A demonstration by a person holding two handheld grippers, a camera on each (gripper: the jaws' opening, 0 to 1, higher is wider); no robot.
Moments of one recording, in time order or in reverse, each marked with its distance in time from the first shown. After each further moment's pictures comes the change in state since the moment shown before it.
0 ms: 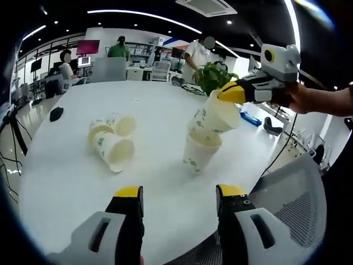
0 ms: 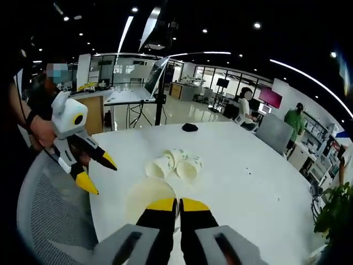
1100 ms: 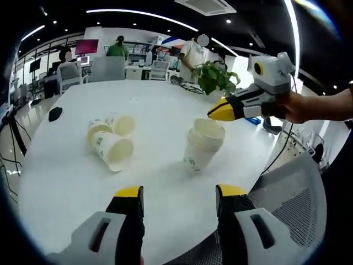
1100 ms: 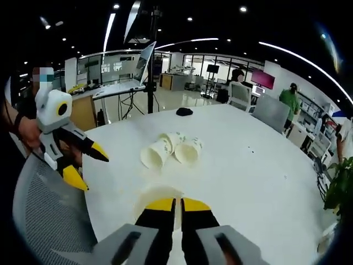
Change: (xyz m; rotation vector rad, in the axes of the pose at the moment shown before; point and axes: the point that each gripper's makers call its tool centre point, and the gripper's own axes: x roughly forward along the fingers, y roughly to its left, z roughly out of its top) left arm 0.003 0.003 -0.005 0.004 0.008 -0.005; right arm 0.028 0.000 -0.036 0.121 0.077 -0.027
